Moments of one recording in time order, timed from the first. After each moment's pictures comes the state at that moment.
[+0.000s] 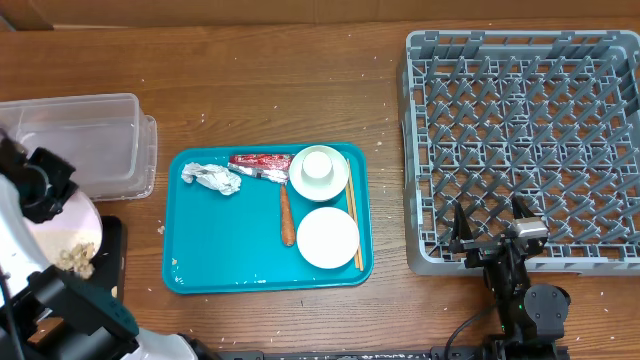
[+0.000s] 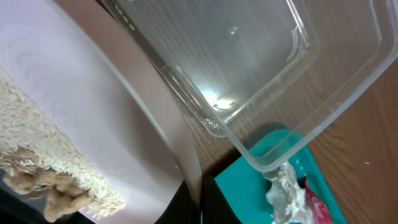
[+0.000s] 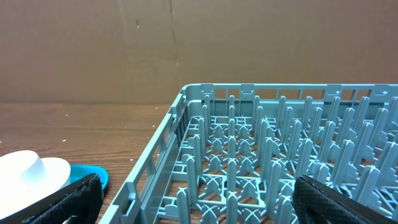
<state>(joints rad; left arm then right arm) 0.73 1.71 1.51 -1.10 0.25 -0.32 0.02 0.01 0.02 -0.03 -0.10 0.04</state>
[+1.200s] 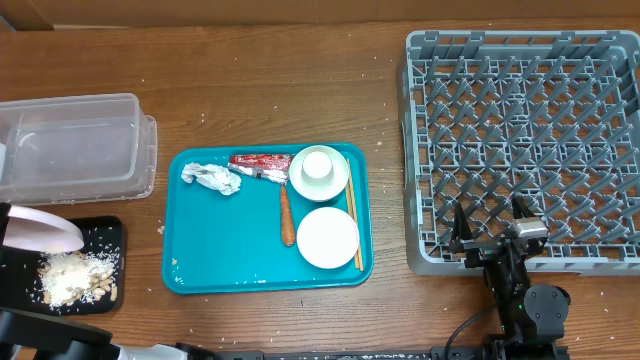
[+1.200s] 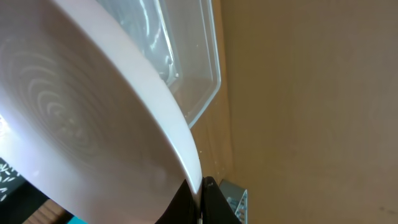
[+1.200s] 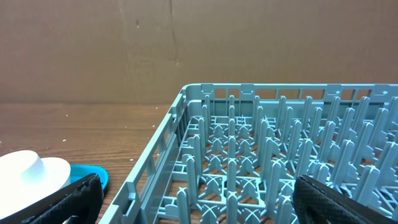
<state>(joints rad) 1.25 1.71 1.51 -1.21 1.02 -0.15 0.02 0.01 0.02 -0.03 -0.10 0.04</state>
